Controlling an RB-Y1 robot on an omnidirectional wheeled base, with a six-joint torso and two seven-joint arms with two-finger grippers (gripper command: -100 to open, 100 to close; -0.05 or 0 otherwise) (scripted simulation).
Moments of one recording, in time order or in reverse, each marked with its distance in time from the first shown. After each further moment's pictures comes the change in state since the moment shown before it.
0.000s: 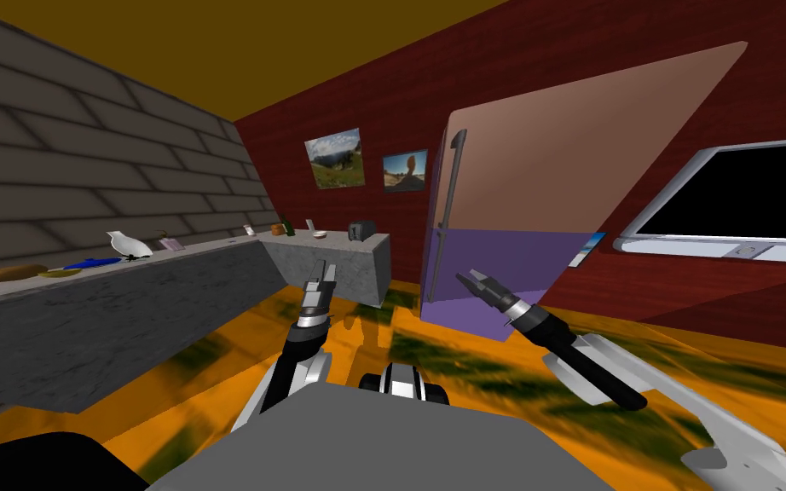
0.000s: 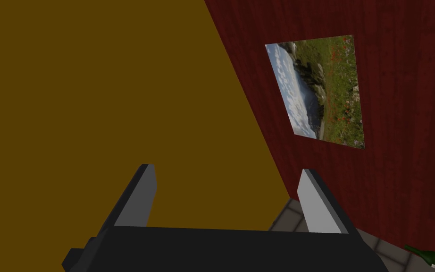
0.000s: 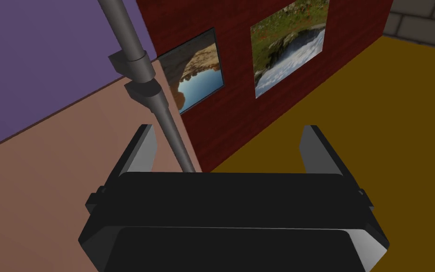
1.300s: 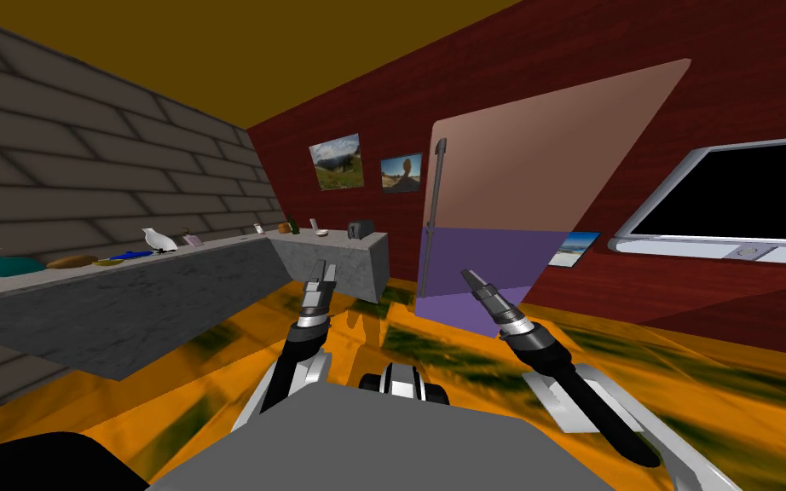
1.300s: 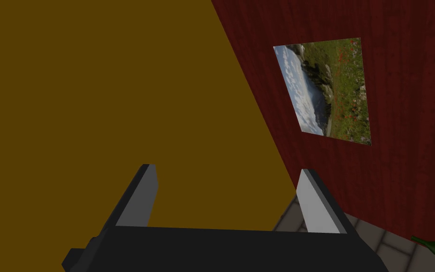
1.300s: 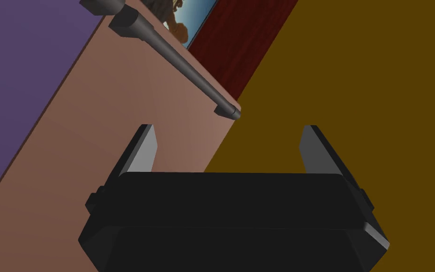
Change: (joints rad) left arm 0.000 0.000 0.000 0.000 0.000 0.000 0.000; right arm 0.092 0.332 0.009 -0.111 -0.115 -0.144 -0.030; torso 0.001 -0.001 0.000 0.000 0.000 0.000
